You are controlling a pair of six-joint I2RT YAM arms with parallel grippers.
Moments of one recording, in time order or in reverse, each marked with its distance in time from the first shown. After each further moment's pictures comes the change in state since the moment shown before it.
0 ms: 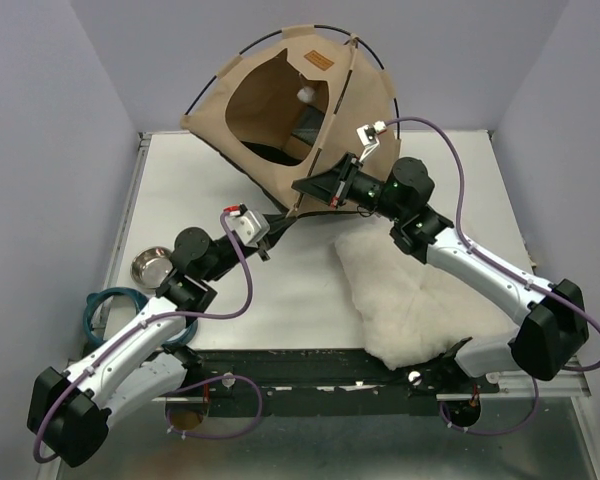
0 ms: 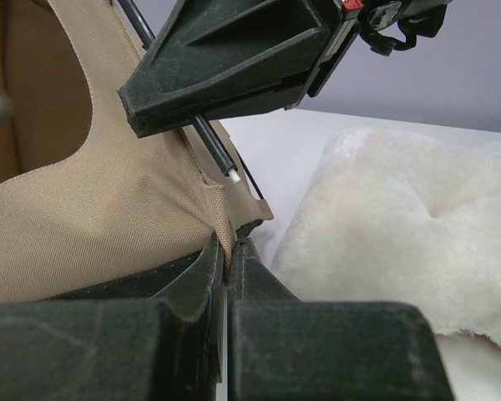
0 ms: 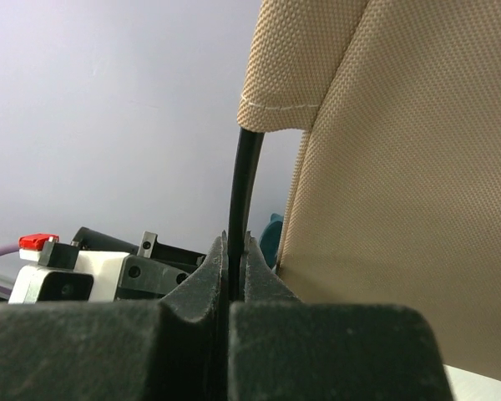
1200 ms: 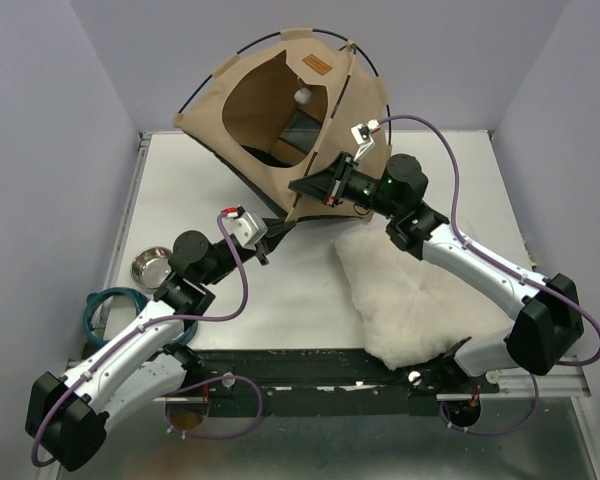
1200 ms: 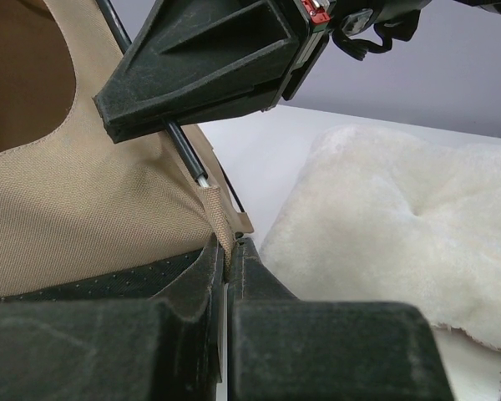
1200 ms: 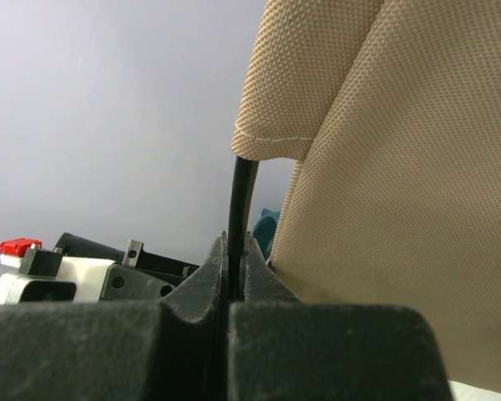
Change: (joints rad) left arm -0.006 -0.037 -0.021 -0.026 0.000 -0.036; right arm 0.003 0.040 0.031 -0.027 -0.007 -0.026
